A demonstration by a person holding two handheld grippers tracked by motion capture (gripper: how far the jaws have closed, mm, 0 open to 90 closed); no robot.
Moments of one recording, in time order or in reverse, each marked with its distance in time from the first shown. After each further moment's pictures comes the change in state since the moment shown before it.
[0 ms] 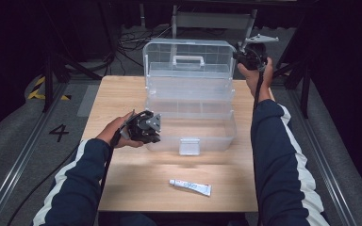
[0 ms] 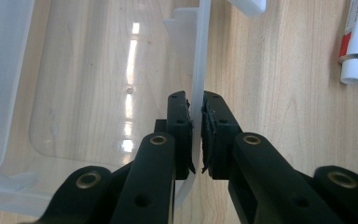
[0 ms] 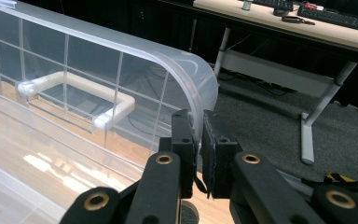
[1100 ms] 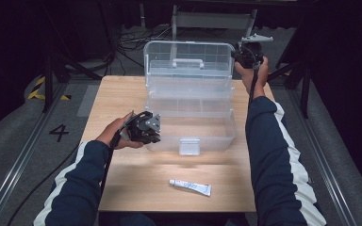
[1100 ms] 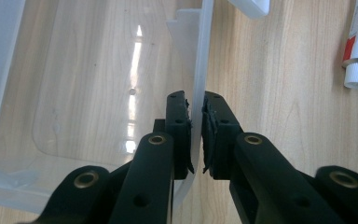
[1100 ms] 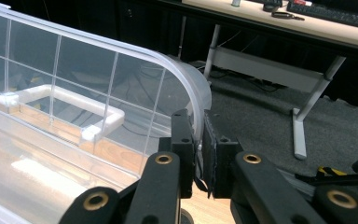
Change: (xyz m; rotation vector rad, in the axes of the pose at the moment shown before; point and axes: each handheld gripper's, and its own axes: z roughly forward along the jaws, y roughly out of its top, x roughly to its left) left arm -0.002 -0.001 0.000 -0.014 0.015 -0.009; right arm -0.001 -0.001 0.021 0.012 -0.045 0.015
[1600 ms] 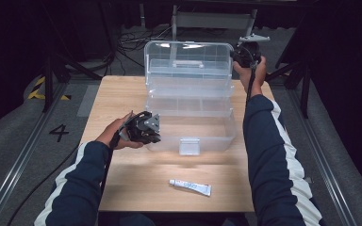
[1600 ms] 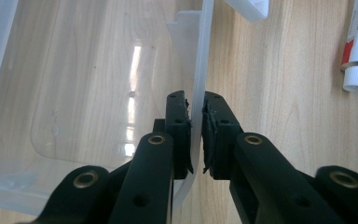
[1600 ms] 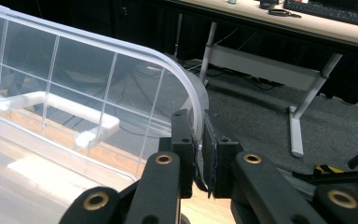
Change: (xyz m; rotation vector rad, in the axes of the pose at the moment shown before) left arm 0.000 -0.003 0.001 -0.025 0.004 -0.011; right arm 0.000 -0.002 0.011 0.002 -0.018 0.006
